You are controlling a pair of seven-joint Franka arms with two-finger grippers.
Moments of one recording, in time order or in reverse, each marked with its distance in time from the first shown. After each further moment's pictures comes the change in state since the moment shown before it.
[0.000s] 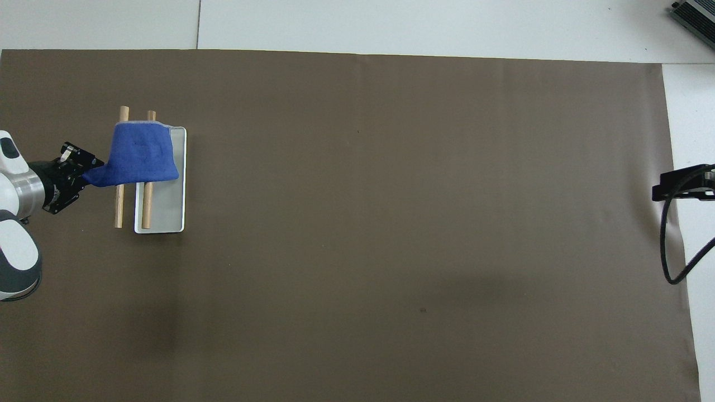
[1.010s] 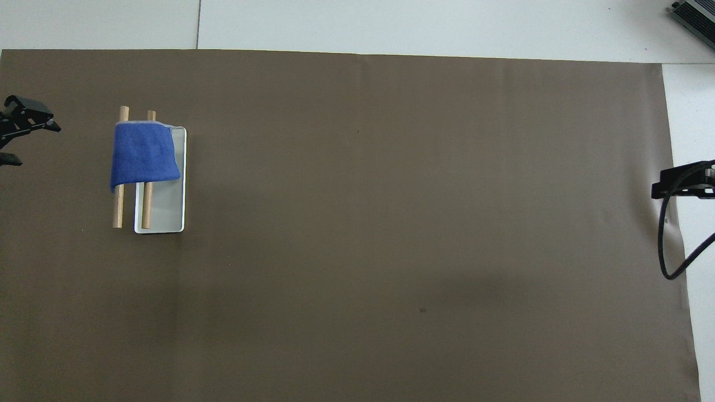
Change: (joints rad) left arm -0.001 0.069 -0.045 0.621 0.198 -1.026 0.386; right arm 0.000 0.000 0.001 0.004 0.007 0.001 0.041
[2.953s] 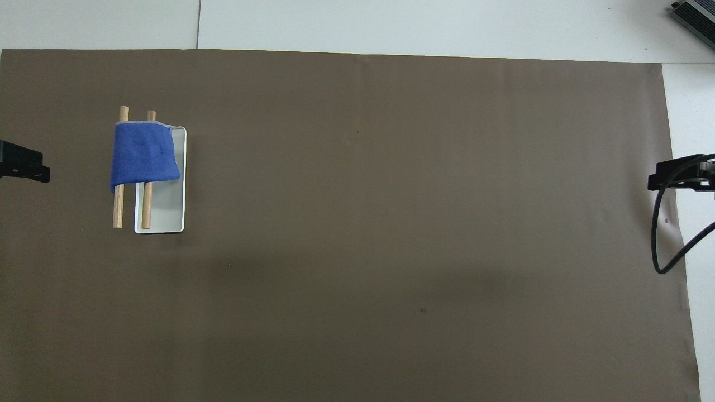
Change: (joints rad) left arm 0.000 -0.086 -0.068 -0.005 0.057 0.023 0.217; right arm 0.013 0.000 0.001 -0.003 -0.006 0.045 0.000
